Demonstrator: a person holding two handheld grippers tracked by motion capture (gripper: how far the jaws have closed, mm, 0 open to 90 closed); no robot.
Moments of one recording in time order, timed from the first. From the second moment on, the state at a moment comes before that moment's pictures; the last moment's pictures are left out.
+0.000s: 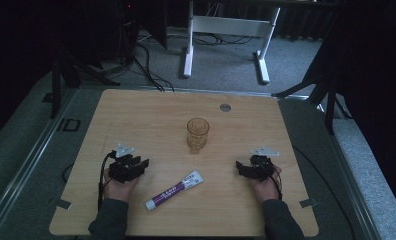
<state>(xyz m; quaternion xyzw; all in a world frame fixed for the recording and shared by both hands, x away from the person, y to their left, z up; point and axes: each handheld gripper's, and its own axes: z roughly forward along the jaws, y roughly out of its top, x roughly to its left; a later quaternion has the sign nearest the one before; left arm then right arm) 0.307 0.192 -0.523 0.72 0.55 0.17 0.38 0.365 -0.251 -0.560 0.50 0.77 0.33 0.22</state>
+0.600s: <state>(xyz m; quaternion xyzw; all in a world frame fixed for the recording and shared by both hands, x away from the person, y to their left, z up) 0.296 0.194 -0.475 0.77 0.49 0.17 0.37 0.367 -0.249 -0.560 0.50 0.77 0.33 0.22</state>
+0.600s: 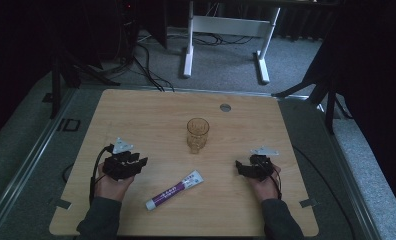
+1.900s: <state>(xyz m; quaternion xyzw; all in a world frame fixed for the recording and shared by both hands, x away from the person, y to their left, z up) 0.309 0.131 -0.435 0.84 0.43 0.11 0.32 0.367 -0.249 -0.560 0.50 0.77 0.33 0.22</state>
